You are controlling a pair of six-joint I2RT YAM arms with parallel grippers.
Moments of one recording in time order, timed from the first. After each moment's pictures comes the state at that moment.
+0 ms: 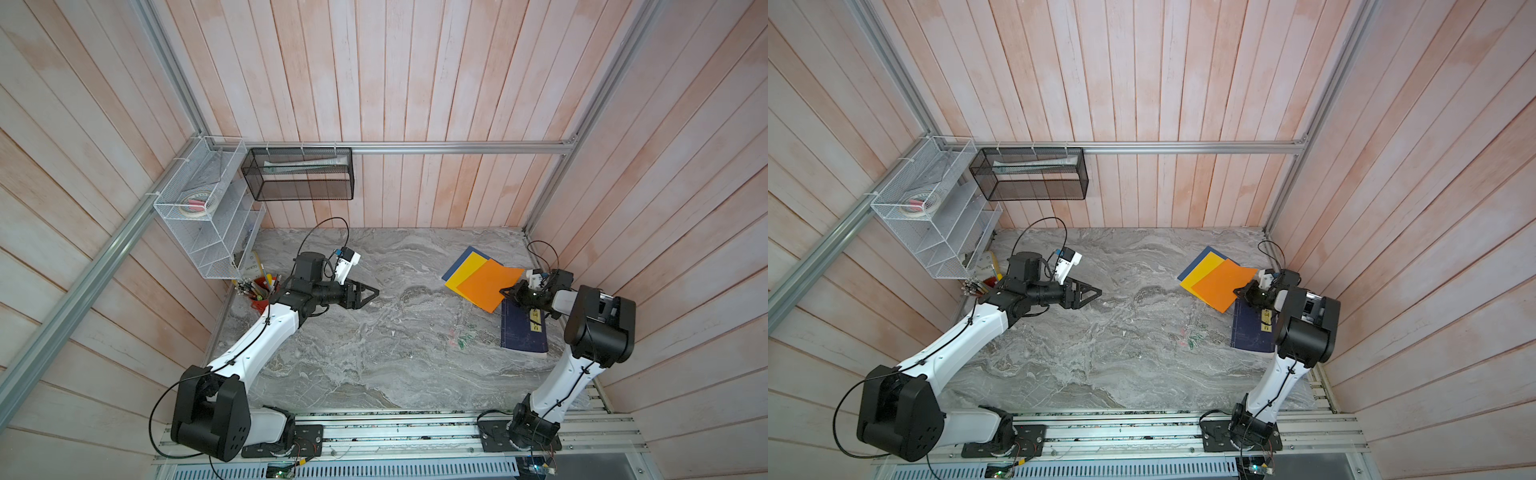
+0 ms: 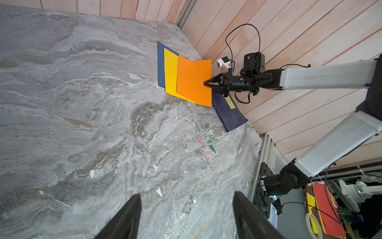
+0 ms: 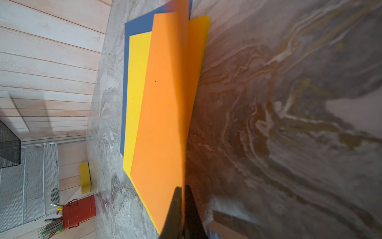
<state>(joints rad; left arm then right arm) -0.30 1.35 0.98 -0.25 0.78 -0.15 -0.40 1.96 1.03 -0.08 -0.78 0.43</state>
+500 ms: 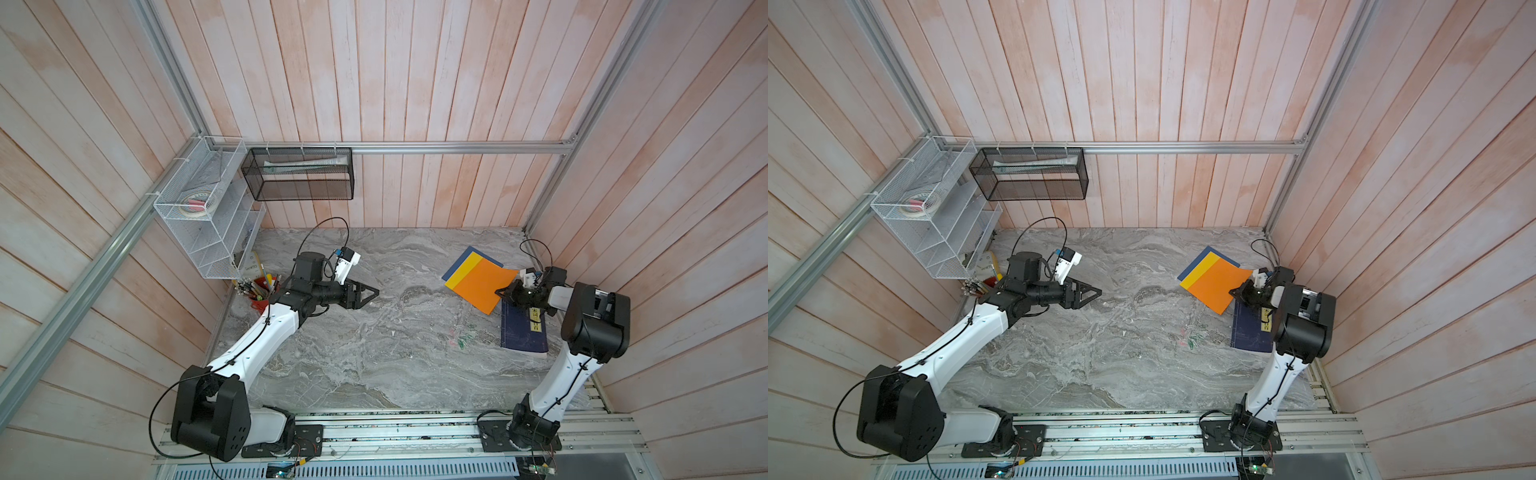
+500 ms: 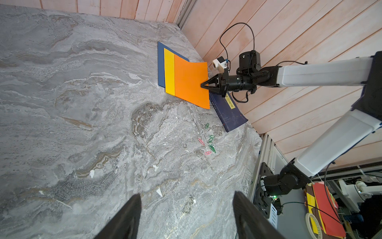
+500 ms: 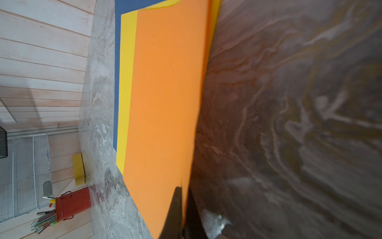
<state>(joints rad) -0.30 1.35 0.98 -0.25 0.78 -0.15 -0.36 1.99 1.09 -0.15 -0.76 0.39</state>
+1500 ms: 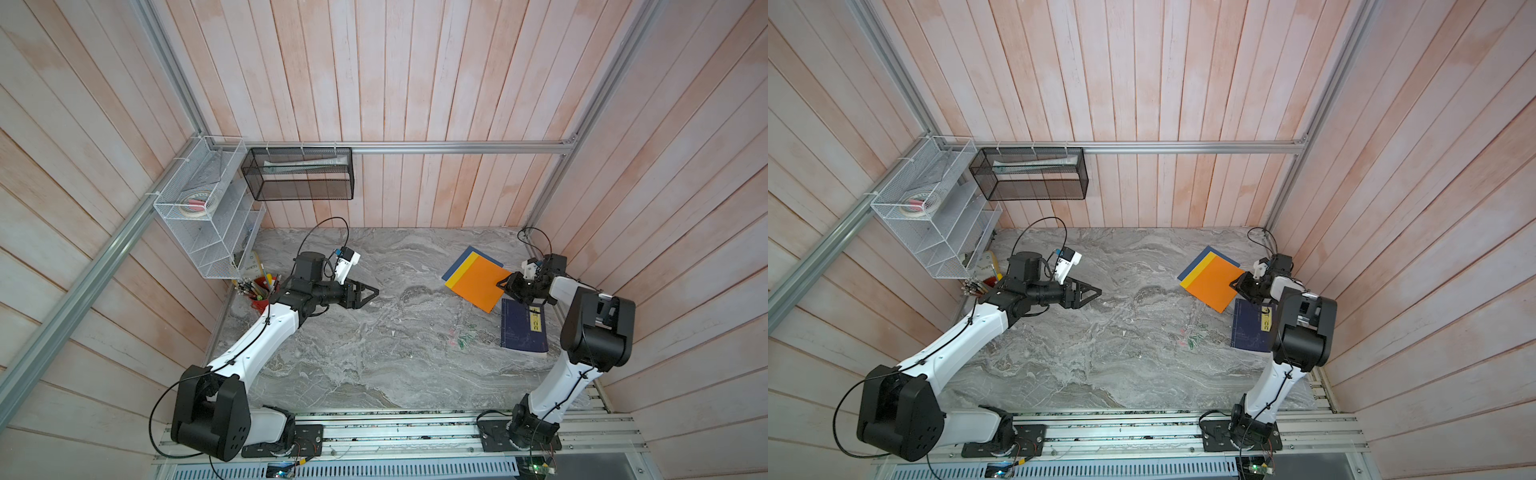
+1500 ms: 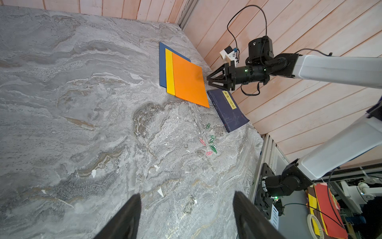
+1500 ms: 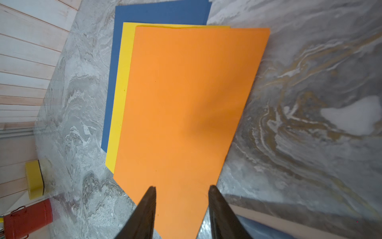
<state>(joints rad) -0.30 1.35 0.98 -0.25 0.77 -0.15 -0.31 1.87 1.17 -0.35 -0.55 0.31</state>
